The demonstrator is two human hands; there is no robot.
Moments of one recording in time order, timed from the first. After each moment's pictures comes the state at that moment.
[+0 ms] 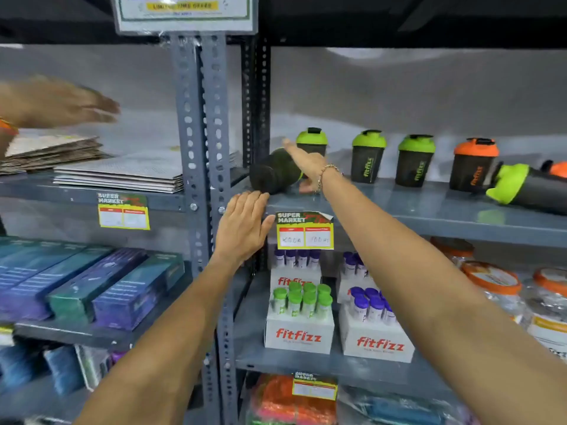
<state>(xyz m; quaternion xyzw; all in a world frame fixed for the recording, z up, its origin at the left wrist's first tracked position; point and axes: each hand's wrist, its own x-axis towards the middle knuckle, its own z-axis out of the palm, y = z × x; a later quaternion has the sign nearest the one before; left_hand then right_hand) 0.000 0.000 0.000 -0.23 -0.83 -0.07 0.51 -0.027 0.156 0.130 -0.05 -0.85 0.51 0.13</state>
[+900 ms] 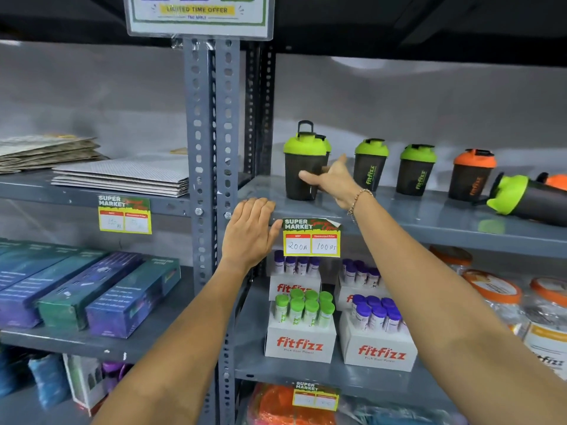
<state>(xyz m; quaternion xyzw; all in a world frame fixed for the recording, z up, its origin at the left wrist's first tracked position) -0.007 0.001 -0.006 -0.22 -0.81 -0.06 0.54 -0.032 0.194 0.109 0.05 -0.79 0.59 0.15</state>
